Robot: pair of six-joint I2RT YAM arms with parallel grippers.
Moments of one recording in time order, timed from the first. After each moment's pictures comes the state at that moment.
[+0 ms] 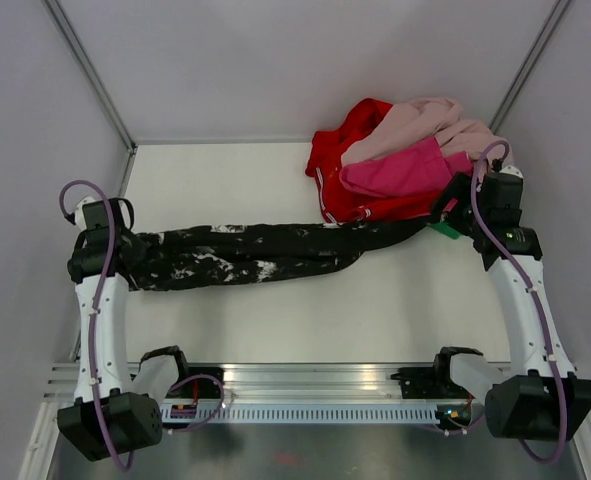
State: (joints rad) left arm 0.25 0.97 1.05 -0.89 -0.26 -0.54; right arm -0.08 1.07 1.05 -0.60 0.02 0.49
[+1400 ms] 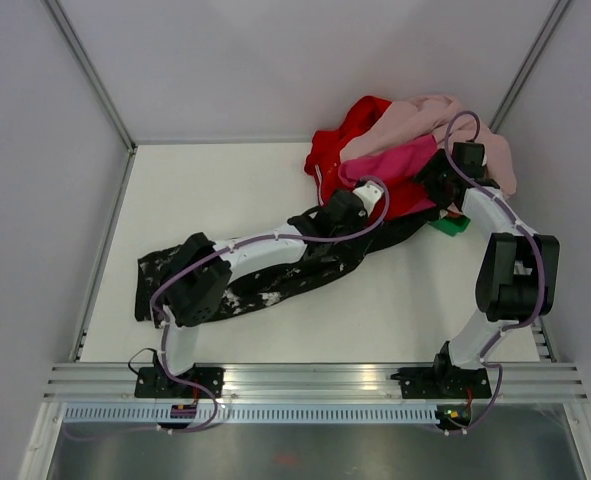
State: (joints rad) left arm -0.93 1.95 1.46 -0.10 -0.21 -0.06; right arm -0.08 1.73 1.26 -0.25 -0.08 0.69
